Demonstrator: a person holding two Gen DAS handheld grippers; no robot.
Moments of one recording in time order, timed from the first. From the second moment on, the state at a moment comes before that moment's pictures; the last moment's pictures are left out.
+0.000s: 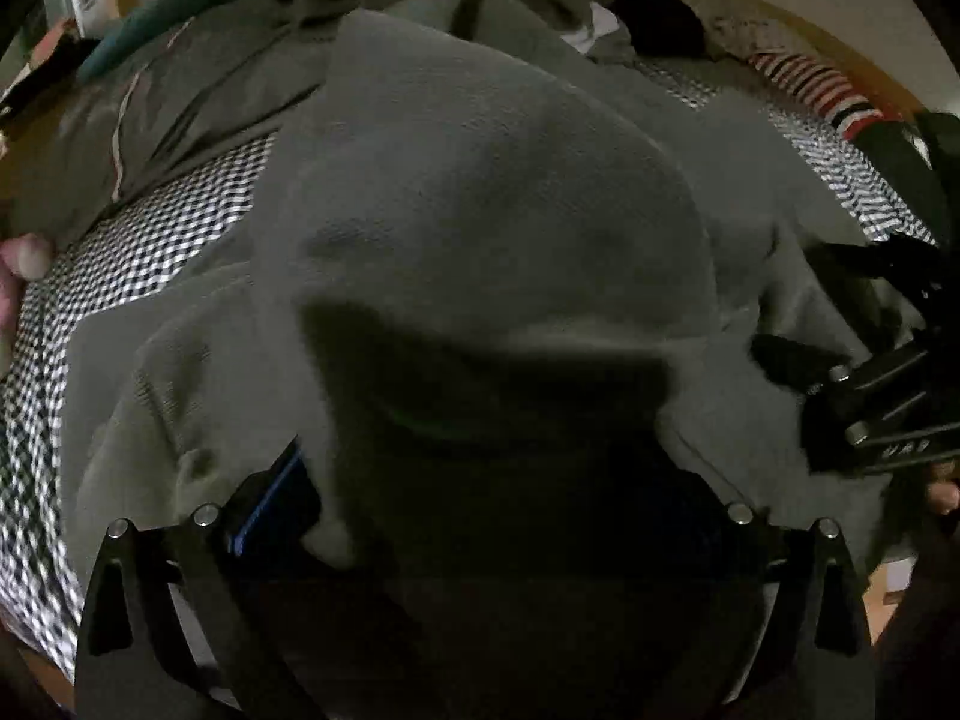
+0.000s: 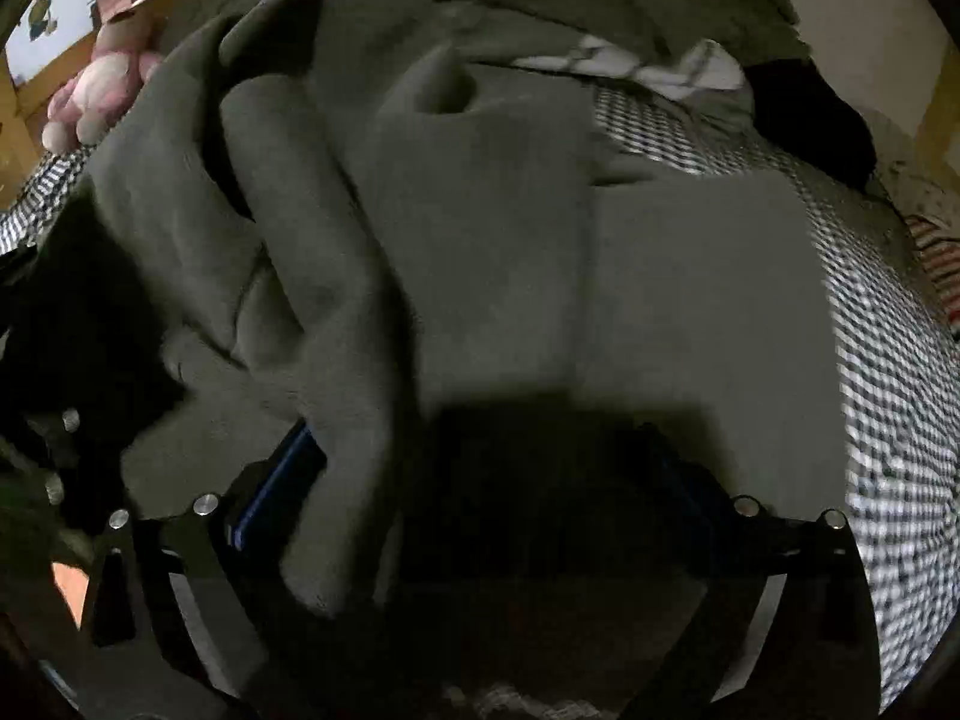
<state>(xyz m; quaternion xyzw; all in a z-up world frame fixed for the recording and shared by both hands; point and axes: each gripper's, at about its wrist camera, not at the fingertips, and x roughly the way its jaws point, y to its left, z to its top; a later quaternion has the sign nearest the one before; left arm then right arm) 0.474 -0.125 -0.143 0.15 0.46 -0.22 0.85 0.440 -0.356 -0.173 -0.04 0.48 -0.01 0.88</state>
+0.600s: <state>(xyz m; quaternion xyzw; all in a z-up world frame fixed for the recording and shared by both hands) 0.463 -0.105 -0.065 0.06 0.36 -0.24 0.90 0.378 -0.394 -0.120 0.01 0.40 -0.01 0.92</state>
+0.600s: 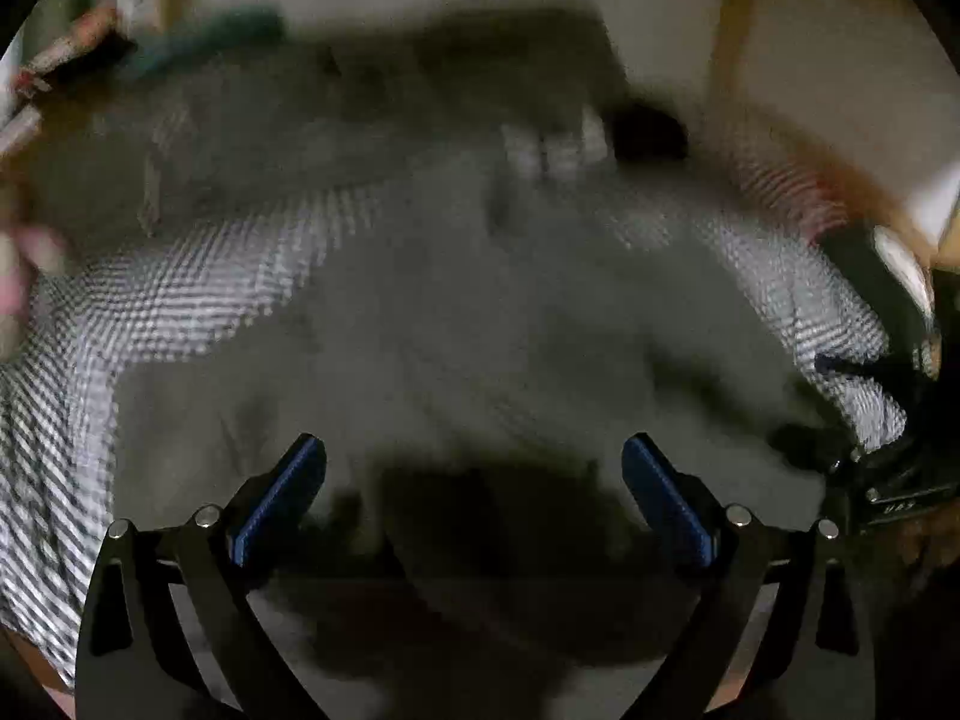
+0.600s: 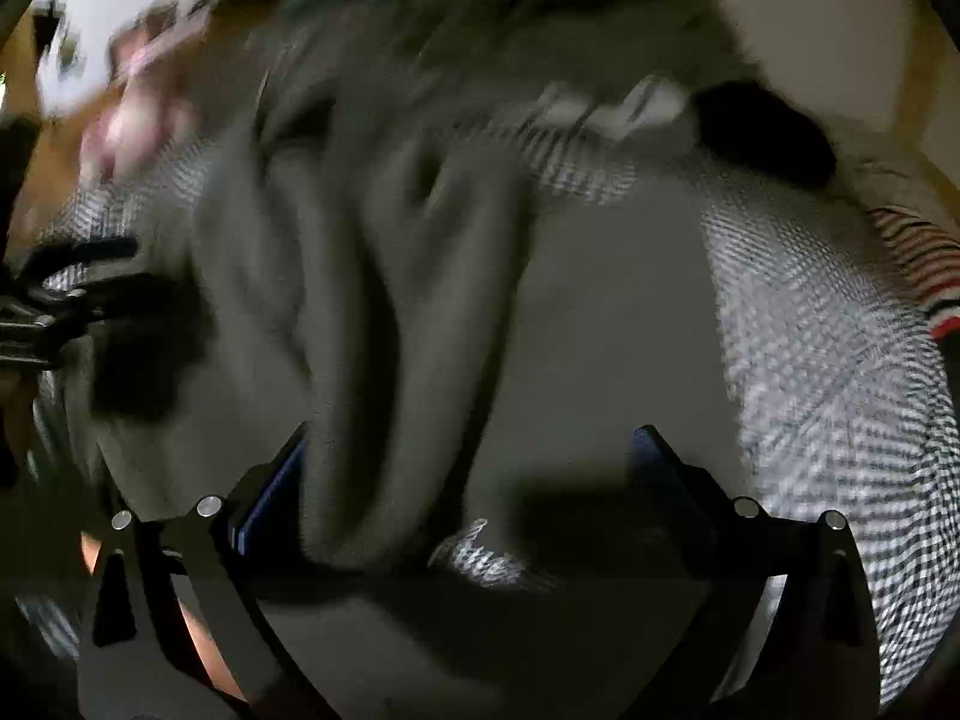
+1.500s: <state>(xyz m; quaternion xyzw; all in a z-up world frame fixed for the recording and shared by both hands) 0.545 -0.149 -0.149 0.11 0.40 -0.17 0.89 0.391 -0.371 -0.157 -0.02 0.48 -0.08 0.87</state>
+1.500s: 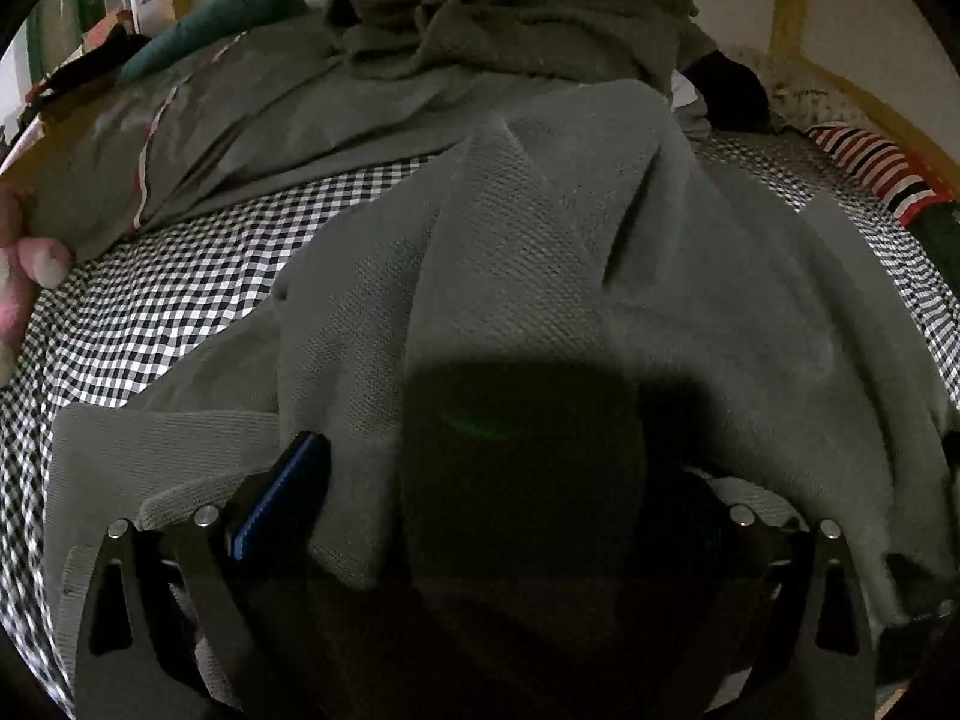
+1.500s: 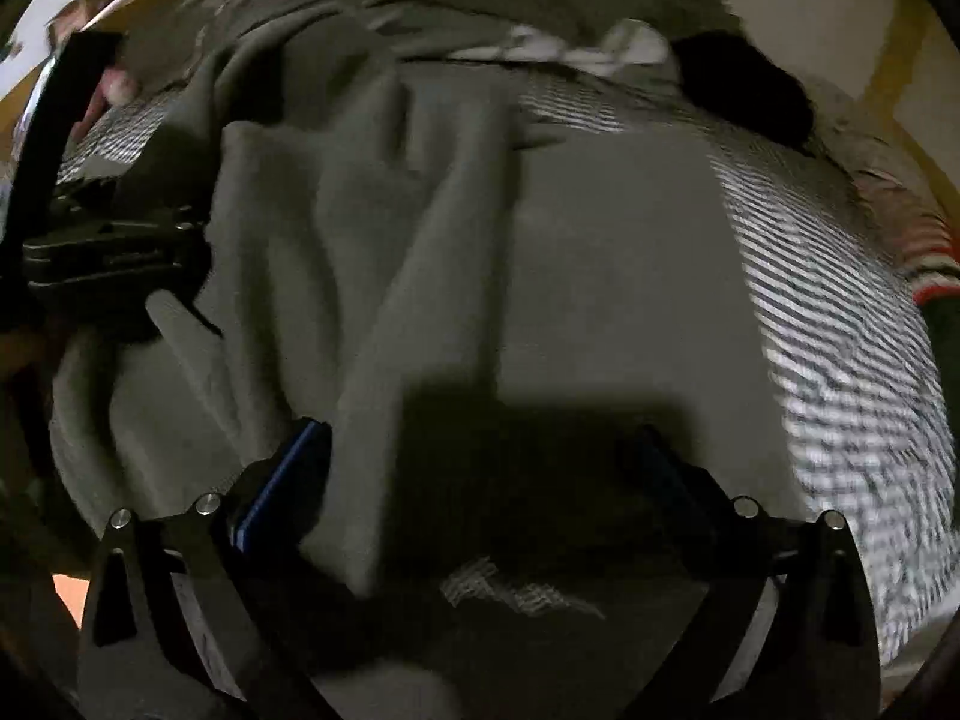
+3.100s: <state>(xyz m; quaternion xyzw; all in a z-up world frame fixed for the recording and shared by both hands) 0.275 0.012 -0.268 0.08 0.34 -0.18 0.92 0.228 -0.338 -0.245 -0.04 0.49 -0.07 0.87</state>
